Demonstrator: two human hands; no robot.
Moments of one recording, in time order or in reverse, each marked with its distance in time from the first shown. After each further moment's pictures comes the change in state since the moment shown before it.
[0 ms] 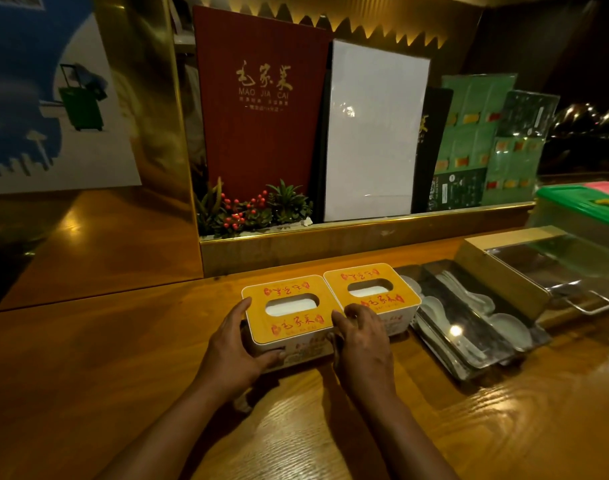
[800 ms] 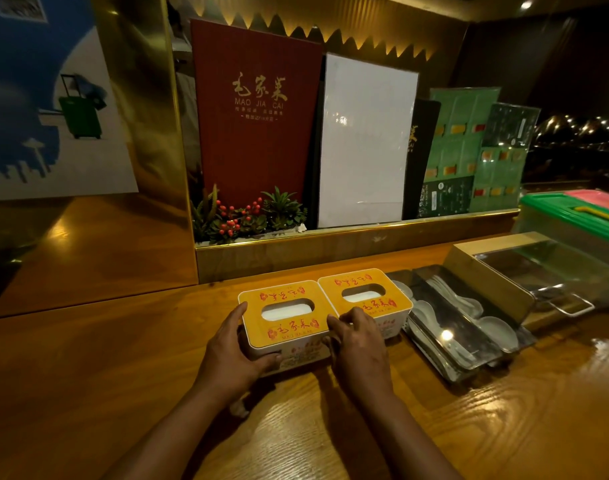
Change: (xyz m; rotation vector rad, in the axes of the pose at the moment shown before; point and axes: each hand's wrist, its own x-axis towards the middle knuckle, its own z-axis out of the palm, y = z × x) left_hand -0.002 0.011 0.000 -0.051 0.011 -0.007; right_hand 0.005 0.004 -0.005 -0.031 0.005 -0.022
